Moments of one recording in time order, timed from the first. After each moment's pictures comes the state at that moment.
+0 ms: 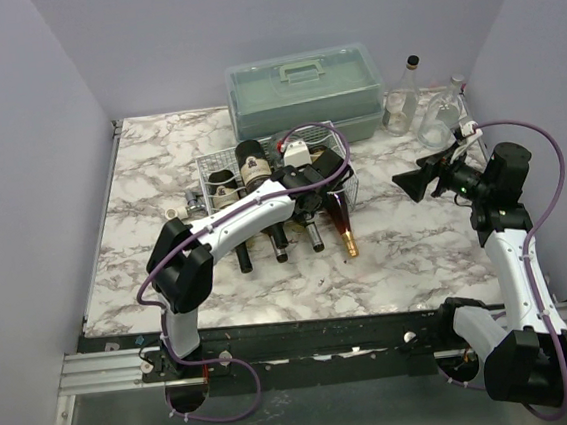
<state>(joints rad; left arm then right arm) -0.91 1.88 1.63 -0.83 -0.55 -1.02 -0.22 0.94 0.74 -0.06 -0.88 0.03</state>
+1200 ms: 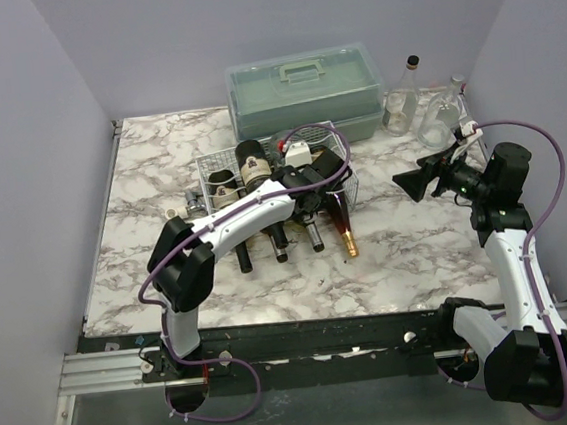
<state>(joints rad) -0.91 1.89 1.63 -0.82 -0.53 -0.97 -0.22 0.94 0.74 -0.06 -0.88 0.02</state>
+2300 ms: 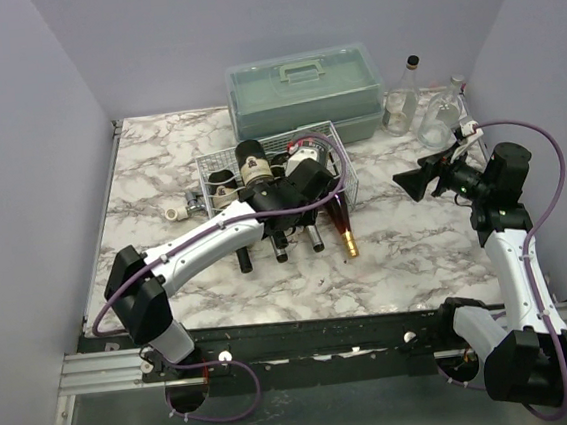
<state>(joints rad) -0.95 1.62 1.42 -0.71 -0.42 -0.55 -0.22 0.94 0.74 -0.06 -0.86 0.02</state>
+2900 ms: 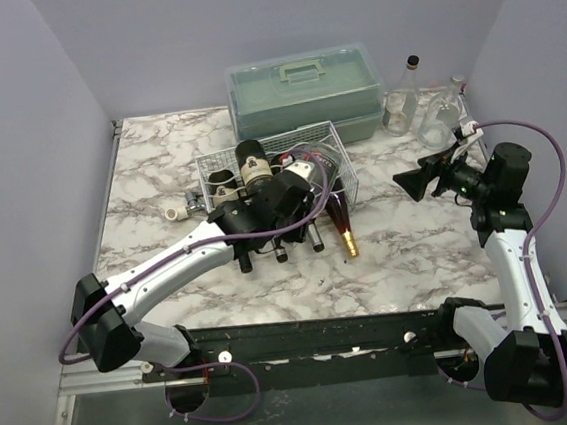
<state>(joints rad) -0.96 1.41 1.27 -0.66 -0.22 -0.44 -0.22 0.93 0.74 -0.06 -0.86 0.02</state>
